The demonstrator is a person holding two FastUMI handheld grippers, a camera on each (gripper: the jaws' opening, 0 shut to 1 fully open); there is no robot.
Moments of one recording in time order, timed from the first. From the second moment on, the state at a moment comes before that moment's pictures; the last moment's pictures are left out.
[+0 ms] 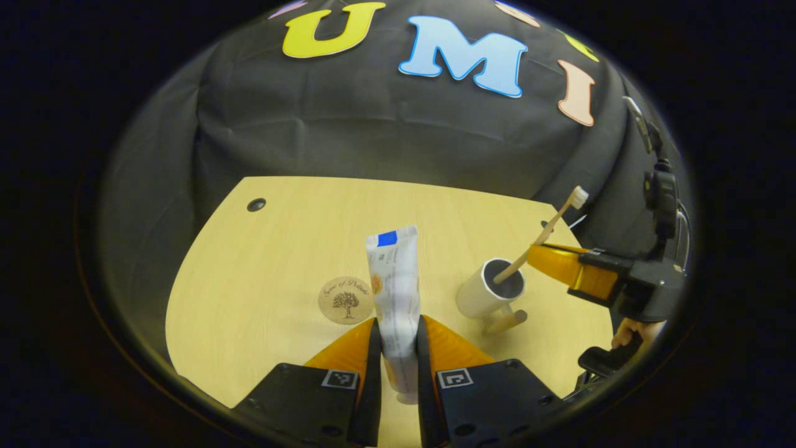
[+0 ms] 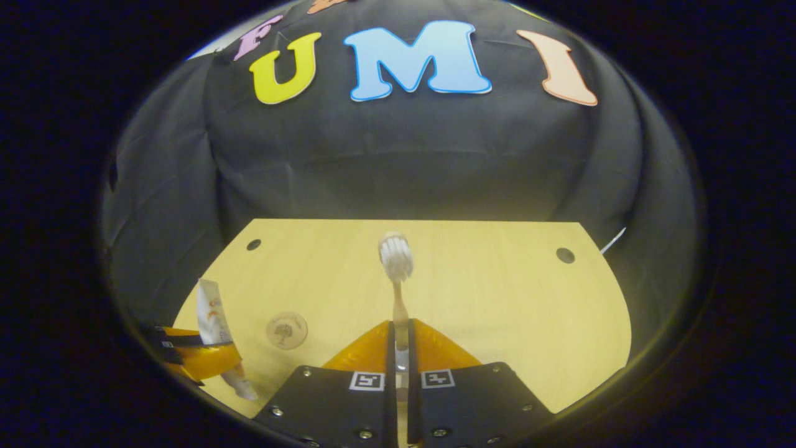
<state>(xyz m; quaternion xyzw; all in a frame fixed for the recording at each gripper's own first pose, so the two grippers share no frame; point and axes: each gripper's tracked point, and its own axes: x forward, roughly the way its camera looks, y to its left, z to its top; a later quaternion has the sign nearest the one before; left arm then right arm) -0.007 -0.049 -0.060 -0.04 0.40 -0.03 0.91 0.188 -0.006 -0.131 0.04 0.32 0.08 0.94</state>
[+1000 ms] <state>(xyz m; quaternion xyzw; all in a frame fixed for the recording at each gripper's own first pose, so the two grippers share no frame) -0.002 -0.054 -0.061 -0.06 0.40 -0.02 0.91 0.166 -0.024 -0.150 0.04 0.35 0.06 0.94</state>
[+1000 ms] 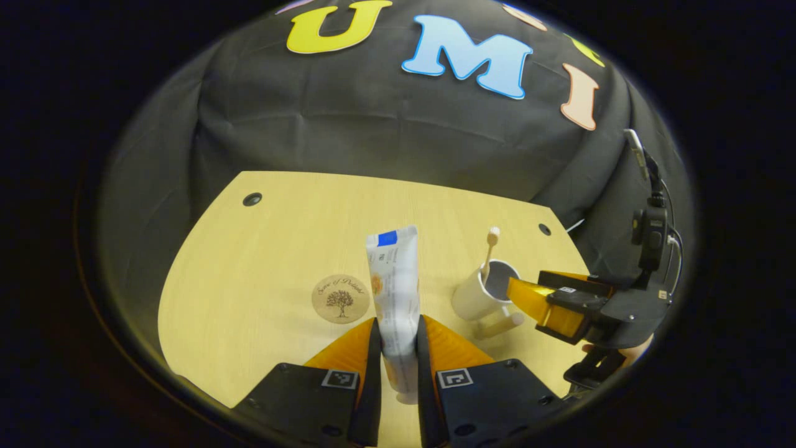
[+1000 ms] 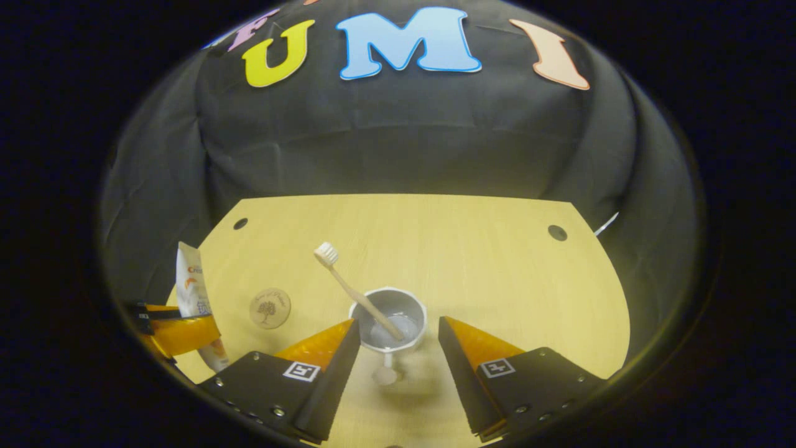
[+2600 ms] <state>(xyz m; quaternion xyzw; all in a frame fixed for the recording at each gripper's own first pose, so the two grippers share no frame) 0.097 -0.185 -0.036 -0.17 0.09 -0.07 0.98 0.109 -0.121 -0.153 0.09 0.34 0.06 0.94</state>
